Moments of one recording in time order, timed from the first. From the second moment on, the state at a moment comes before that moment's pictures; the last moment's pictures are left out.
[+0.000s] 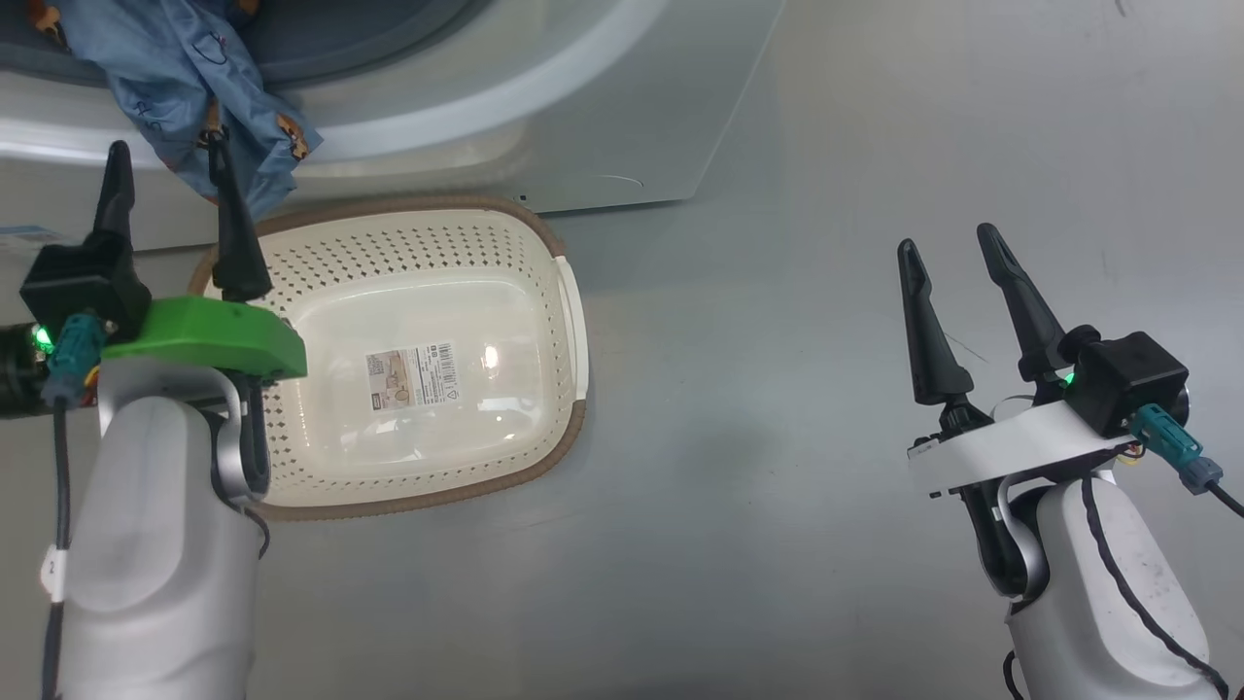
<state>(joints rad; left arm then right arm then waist) -0.58 0.05 -0.03 0.46 -0.21 0.04 -0.25 -0.26 -0.05 0.13 0.15 0.20 0.12 -0.26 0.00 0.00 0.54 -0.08</state>
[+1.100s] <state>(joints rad) -0.32 0.03 -0.07 0.22 -0.23 0.05 -0.25 -0.26 -0.05 0.13 0.16 0.18 0.12 -0.26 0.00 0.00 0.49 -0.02</state>
